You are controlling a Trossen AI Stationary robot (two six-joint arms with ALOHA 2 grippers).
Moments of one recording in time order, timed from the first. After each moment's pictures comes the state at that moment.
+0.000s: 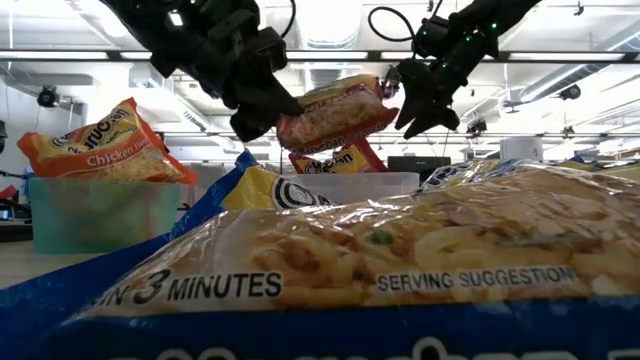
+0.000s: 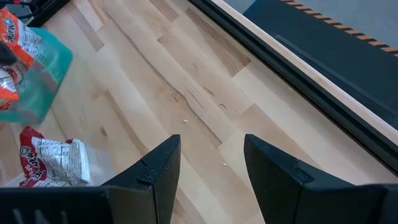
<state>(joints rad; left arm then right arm) 0.17 1.44 0.83 0.03 0.33 -0.20 -0.74 1.44 1.21 -0.60 -0.31 0.10</state>
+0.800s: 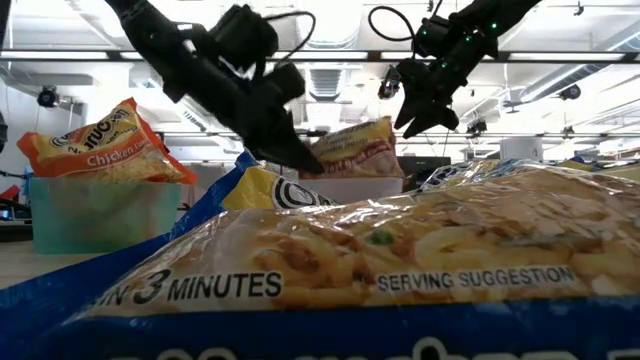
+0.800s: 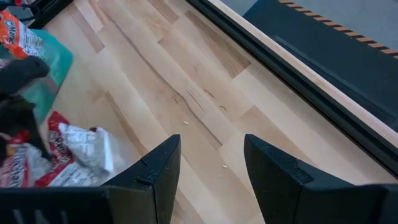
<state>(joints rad) 0.11 1.64 0.82 0.20 0.04 0.01 -0.74 1.44 1.21 -0.59 -0.31 0.10</state>
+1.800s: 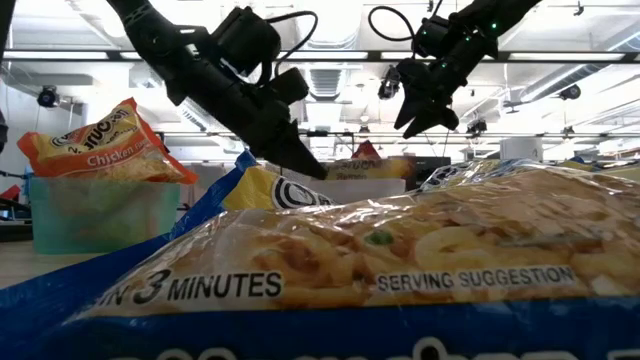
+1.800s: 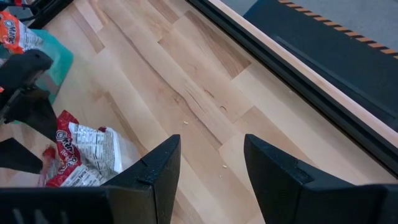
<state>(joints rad) 0.11 1.66 0.82 0.24 -0.08 0.10 -0.74 1.44 1.21 -0.59 -0.31 0.10</state>
